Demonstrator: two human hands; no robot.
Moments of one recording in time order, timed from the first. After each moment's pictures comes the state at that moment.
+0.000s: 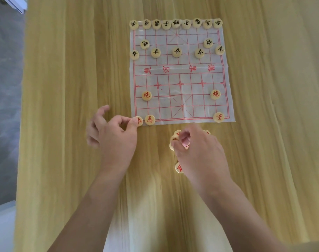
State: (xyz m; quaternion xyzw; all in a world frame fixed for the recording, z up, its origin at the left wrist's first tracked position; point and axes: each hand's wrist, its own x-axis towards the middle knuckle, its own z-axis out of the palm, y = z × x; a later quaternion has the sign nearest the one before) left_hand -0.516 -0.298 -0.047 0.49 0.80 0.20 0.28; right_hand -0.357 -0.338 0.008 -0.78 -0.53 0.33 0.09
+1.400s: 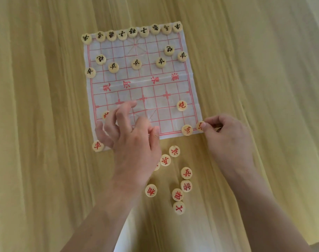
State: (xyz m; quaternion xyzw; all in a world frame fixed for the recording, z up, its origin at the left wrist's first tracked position) left_hand -0.413 -0.278 -0.048 0.74 0.63 0.20 0.12; right_hand -0.232 -0.303 -0.026 -0.85 -0.39 0.27 0.21
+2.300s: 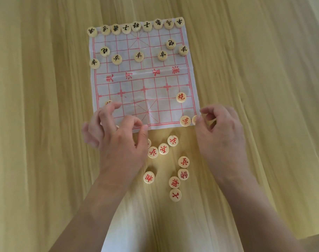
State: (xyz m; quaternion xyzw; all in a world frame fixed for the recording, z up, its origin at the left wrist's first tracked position) left_hand -0.435 -0.300 -0.039 0.71 0.68 0.16 0.13; right_hand -0.252 -0.321 -0.009 -0.82 -0.46 0.23 0.26
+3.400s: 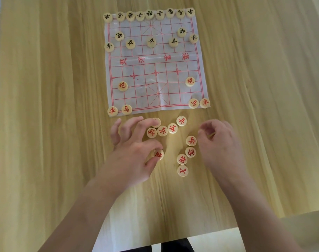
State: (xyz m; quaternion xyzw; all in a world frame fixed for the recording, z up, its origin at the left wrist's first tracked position) left_hand -0.479 -0.355 -0.036 0.85 0.48 0.04 0.21; right_hand -0.274 -0.378 -0.018 -0.83 -0.44 0.28 0.17
